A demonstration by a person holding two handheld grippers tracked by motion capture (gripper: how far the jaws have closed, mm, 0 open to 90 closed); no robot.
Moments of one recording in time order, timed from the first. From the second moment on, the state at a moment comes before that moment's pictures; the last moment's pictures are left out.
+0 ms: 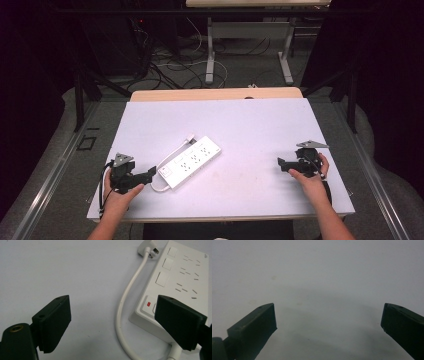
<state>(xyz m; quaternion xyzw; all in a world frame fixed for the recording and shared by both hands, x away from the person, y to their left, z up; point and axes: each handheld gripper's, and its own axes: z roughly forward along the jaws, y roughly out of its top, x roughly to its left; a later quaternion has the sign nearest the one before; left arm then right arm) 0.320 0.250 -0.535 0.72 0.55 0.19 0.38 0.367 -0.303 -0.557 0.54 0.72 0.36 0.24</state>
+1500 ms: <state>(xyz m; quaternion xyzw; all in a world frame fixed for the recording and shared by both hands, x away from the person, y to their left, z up) 0.325 0.214 -0.513 0.76 0.49 0.17 0.38 0.340 -0.261 -0.549 0.49 0.75 0.38 0.23</state>
